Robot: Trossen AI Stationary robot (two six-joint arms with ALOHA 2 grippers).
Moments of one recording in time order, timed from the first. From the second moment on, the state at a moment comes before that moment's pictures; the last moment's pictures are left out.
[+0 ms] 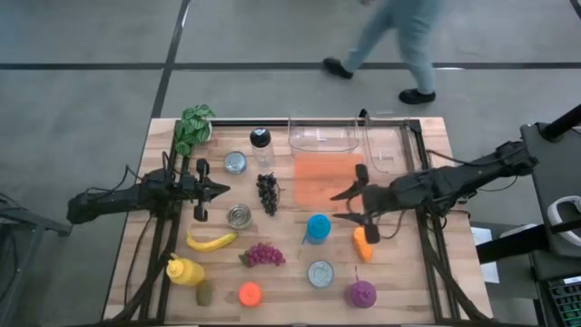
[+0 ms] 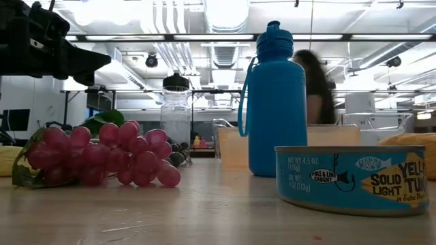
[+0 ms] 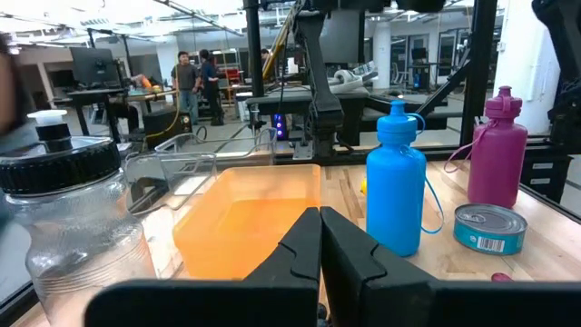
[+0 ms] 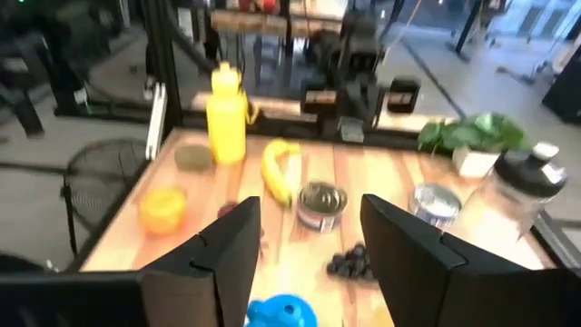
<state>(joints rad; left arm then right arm) 0.13 0.01 0.00 0.03 0.09 0.08 0.35 1.12 1.01 -0.21 0.28 0.05</state>
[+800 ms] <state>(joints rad) 0.13 0.01 0.00 0.03 0.09 0.08 0.32 1.39 1.01 -0.21 0.25 0.16</state>
